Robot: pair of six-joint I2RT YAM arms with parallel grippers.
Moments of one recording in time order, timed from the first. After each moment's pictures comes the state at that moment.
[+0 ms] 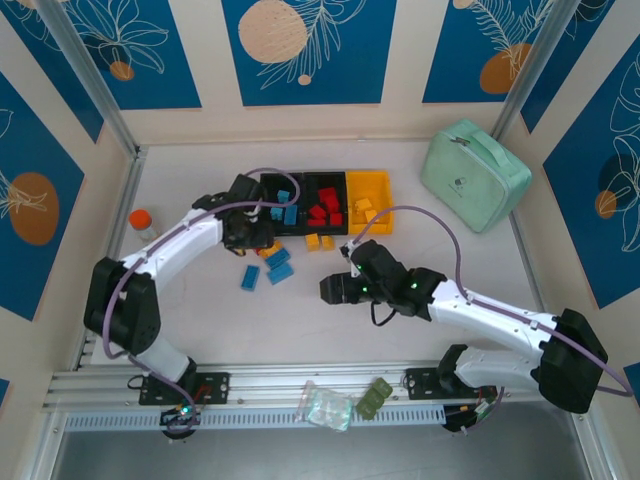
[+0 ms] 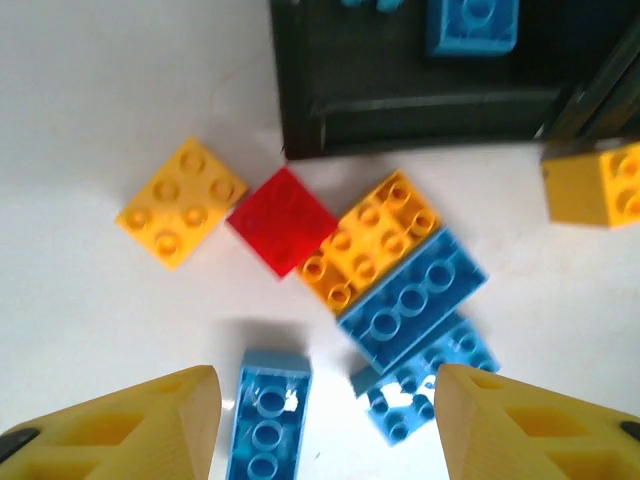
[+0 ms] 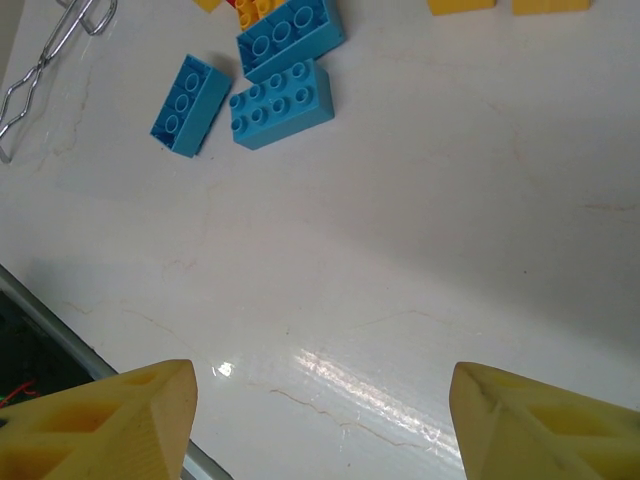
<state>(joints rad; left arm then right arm) -0.46 1.57 1.20 -0.82 -0.04 -0.41 0.90 1.14 0.73 -0.39 -0.08 0.66</state>
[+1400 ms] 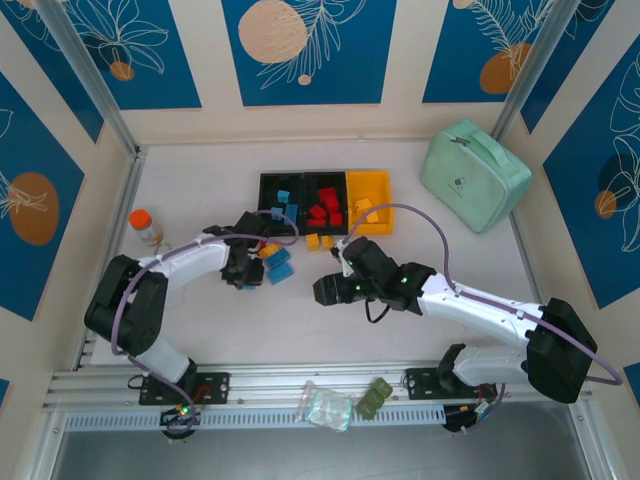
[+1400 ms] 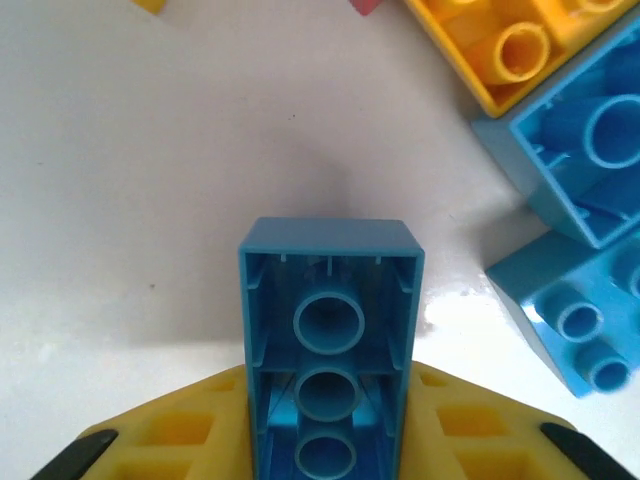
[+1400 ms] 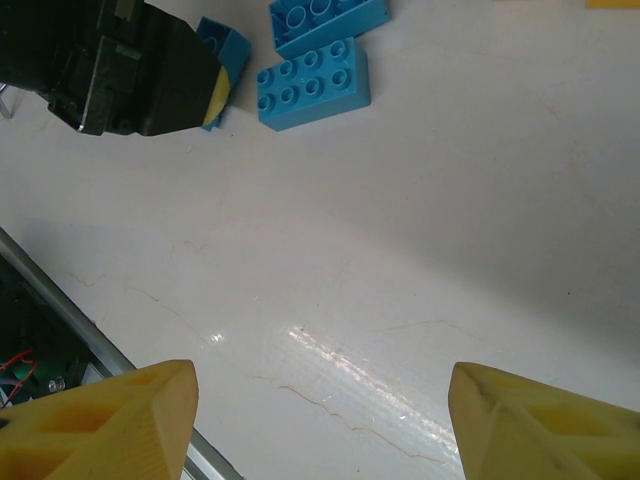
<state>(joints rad) -0.50 1.58 0.94 -0.75 -0.06 -0.43 0.90 1.21 0.76 -0.39 -0.14 0.61</state>
